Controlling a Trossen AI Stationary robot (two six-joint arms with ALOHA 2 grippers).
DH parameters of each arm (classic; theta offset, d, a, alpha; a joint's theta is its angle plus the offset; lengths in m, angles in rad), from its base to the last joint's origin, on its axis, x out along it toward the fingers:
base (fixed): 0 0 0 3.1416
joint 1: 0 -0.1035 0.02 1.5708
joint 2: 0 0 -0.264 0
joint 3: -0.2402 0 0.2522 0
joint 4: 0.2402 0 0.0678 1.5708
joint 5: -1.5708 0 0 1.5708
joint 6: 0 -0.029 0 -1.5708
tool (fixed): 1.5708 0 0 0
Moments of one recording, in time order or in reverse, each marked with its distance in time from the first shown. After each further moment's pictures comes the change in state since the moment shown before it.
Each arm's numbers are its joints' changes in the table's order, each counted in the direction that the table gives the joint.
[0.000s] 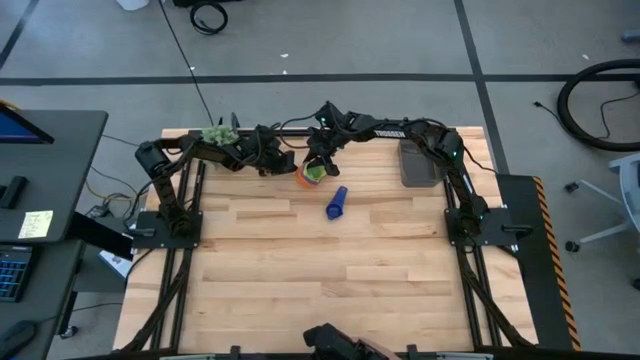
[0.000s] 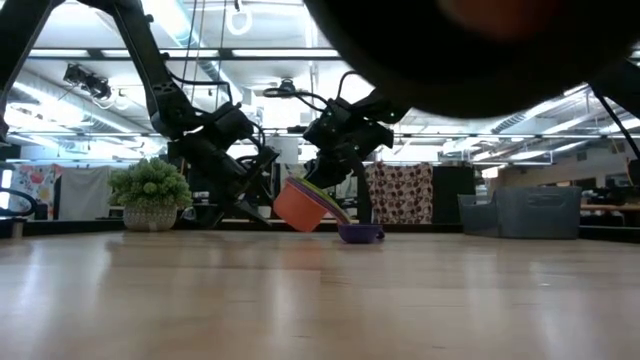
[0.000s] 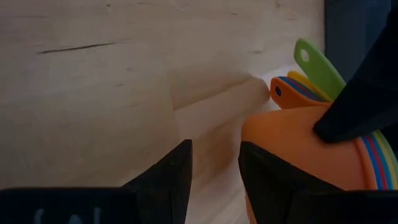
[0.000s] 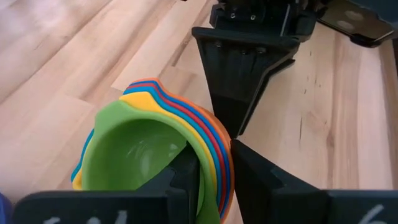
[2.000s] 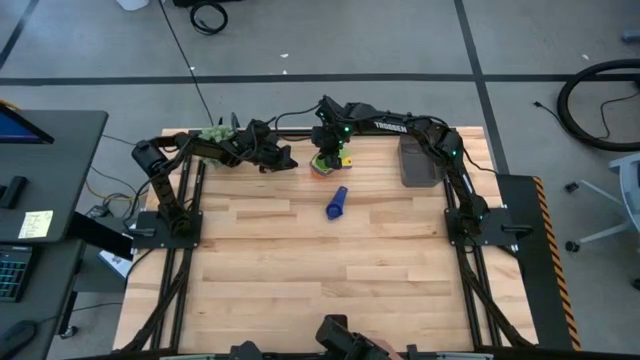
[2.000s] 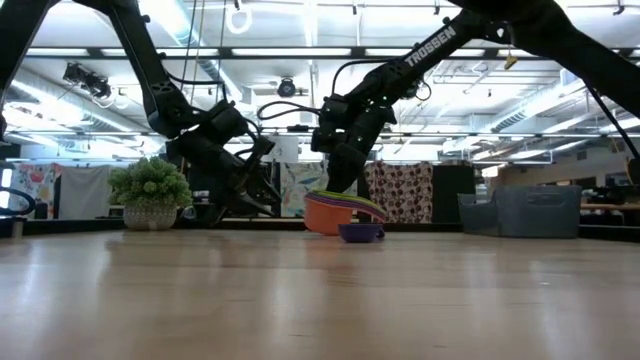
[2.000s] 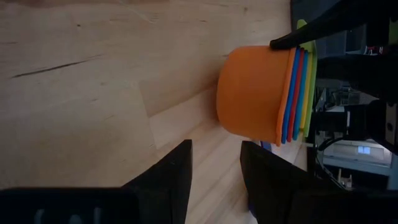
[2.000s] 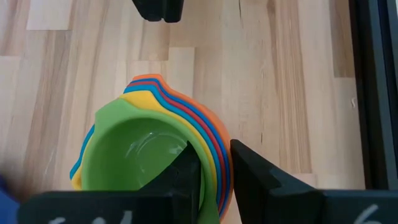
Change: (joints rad) left arm -0.084 -0.006 -0.002 -0.016 -0.123 -0.038; right arm 0.017 0.003 -0.164 0.409 -0.346 -0.167
